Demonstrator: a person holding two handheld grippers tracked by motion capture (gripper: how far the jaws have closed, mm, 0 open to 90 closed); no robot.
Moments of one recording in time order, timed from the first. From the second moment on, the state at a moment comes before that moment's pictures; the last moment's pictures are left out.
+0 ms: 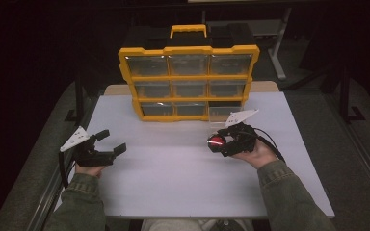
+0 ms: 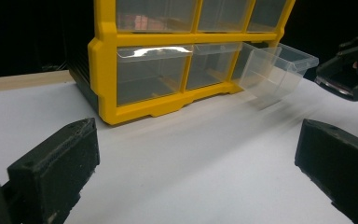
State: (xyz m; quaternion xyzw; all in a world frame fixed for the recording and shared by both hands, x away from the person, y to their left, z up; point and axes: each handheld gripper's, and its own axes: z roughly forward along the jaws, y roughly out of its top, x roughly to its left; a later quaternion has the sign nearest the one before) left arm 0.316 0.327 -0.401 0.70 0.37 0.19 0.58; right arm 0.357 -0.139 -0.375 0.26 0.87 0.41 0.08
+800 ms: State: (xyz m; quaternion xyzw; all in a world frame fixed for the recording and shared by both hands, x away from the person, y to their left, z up) left arm 0.316 0.326 -0.401 0.70 0.37 0.18 0.58; right arm 0.377 -0.154 -0.335 0.26 0.86 0.43 0.09
